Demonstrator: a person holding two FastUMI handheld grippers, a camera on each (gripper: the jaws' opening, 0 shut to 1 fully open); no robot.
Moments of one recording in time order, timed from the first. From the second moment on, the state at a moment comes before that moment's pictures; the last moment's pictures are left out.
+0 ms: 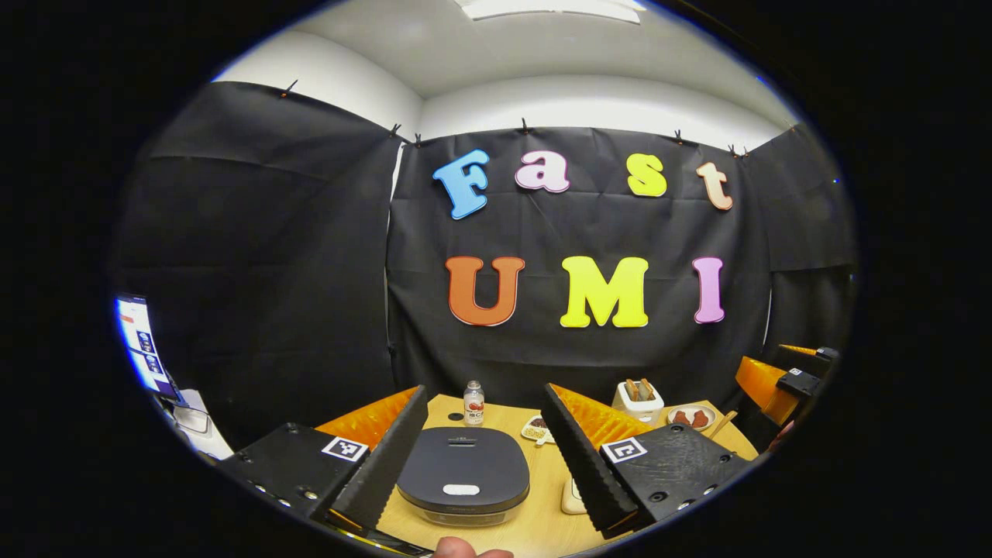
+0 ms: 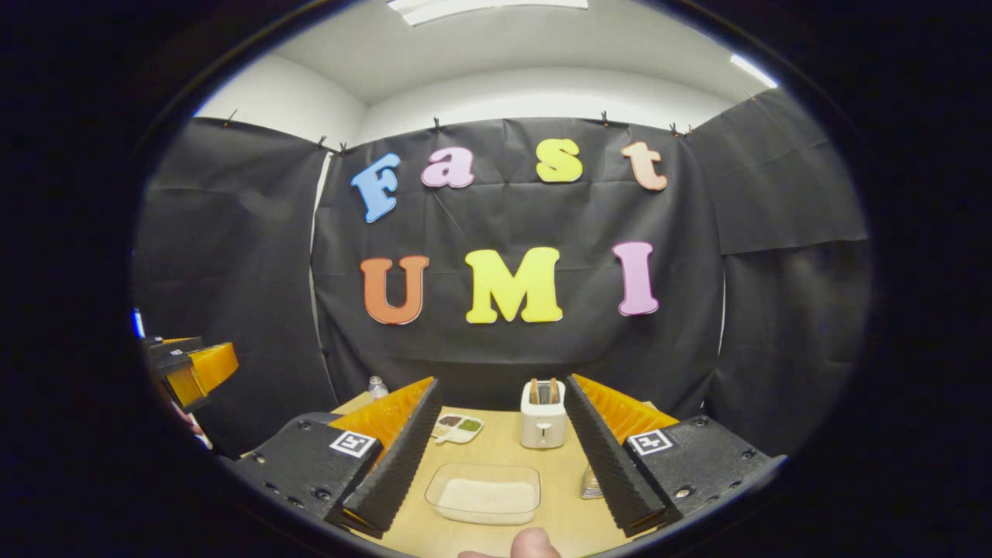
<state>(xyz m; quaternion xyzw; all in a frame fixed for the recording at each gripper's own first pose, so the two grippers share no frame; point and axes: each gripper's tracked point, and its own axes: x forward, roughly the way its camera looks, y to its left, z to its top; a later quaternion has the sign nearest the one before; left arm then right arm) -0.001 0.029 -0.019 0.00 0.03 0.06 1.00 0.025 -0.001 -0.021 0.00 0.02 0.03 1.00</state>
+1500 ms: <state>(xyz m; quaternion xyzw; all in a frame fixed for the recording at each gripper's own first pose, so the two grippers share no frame) 0.060 0.064 -0.246 -0.10 0.38 0.04 0.92 0.046 -0.140 -0.086 -0.02 0.10 -0.08 0.99</state>
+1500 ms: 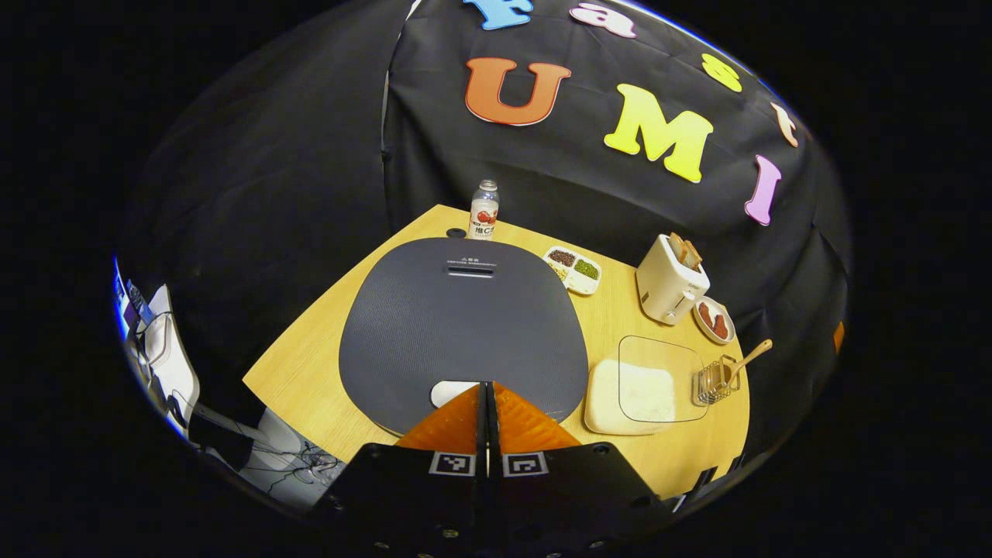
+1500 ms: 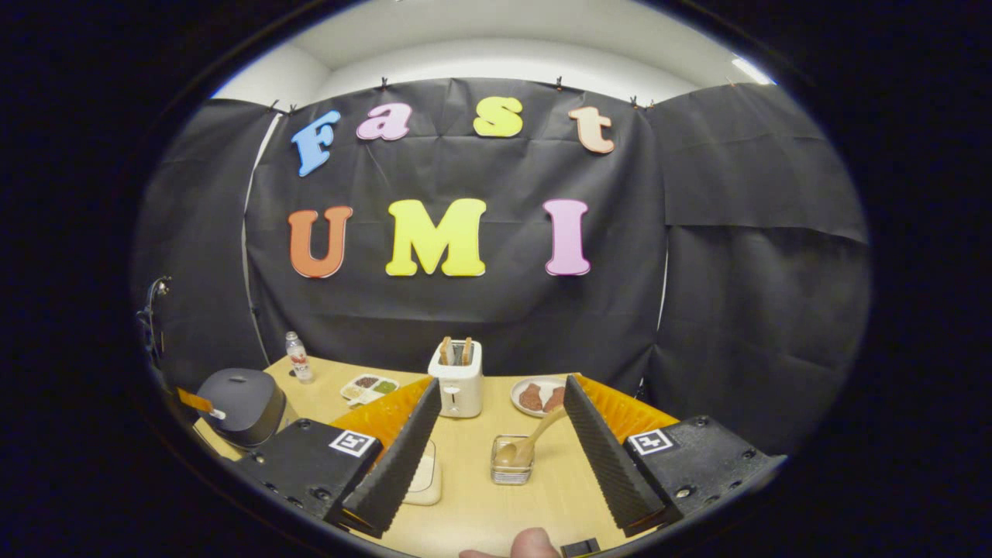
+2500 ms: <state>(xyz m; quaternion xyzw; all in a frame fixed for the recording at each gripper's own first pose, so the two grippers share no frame) 0.068 0.074 -0.203 -0.10 0.31 0.05 0.94 0.068 -0.131 -0.075 -0.03 0.09 -0.05 0.99</state>
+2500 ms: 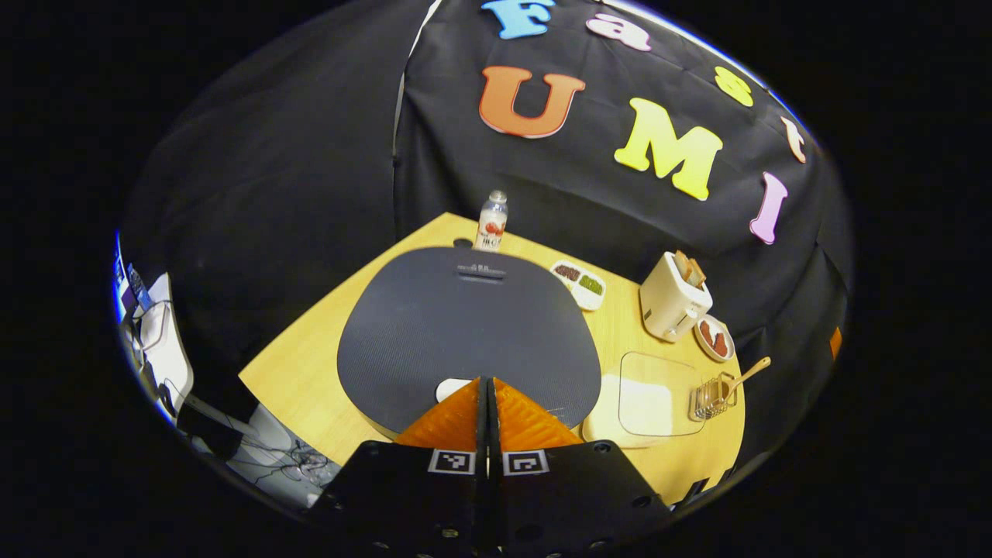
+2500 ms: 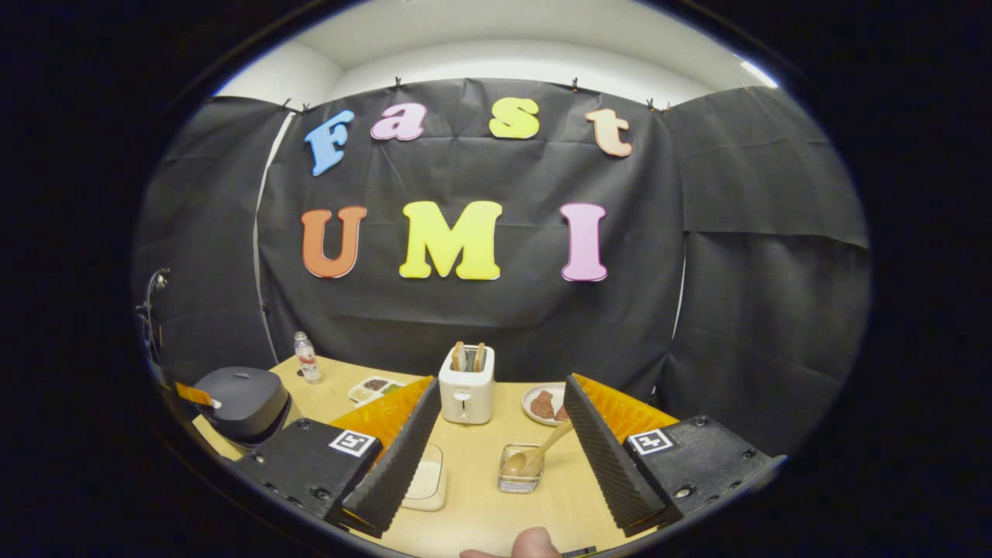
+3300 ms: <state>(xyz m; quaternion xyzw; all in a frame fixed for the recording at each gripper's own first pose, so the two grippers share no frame) 0.074 0.050 -0.029 -0.03 0.06 0.04 1.00 0.058 -0.147 -0.066 -0.02 0.07 -0.03 1.00</state>
